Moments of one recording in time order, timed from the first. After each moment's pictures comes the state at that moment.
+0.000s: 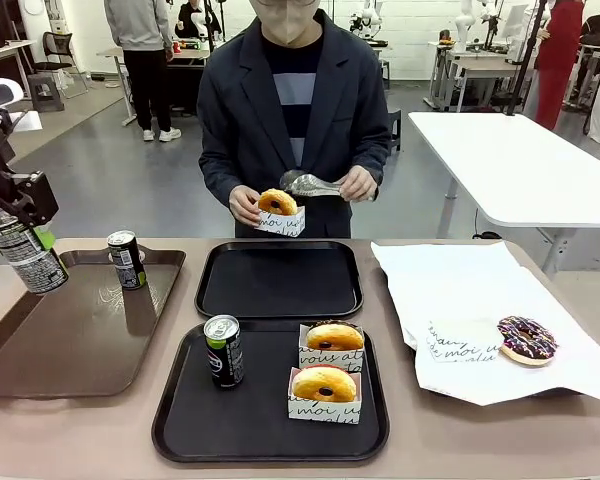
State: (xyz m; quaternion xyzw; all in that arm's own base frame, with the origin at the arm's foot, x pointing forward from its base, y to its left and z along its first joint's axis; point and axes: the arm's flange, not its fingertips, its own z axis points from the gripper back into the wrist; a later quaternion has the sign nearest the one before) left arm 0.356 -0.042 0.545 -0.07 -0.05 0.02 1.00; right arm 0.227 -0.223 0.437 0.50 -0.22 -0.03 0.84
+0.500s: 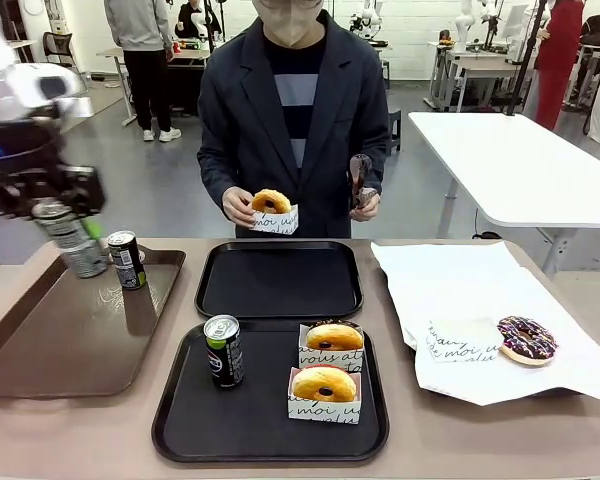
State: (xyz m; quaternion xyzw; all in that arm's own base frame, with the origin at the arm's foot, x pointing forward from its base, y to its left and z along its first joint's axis) left arm 0.360 -0.129 0.558 -0.03 -0.10 -0.02 0.99; right arm 0.227 -0.223 0.437 0.50 -0.22 -0.03 0.84
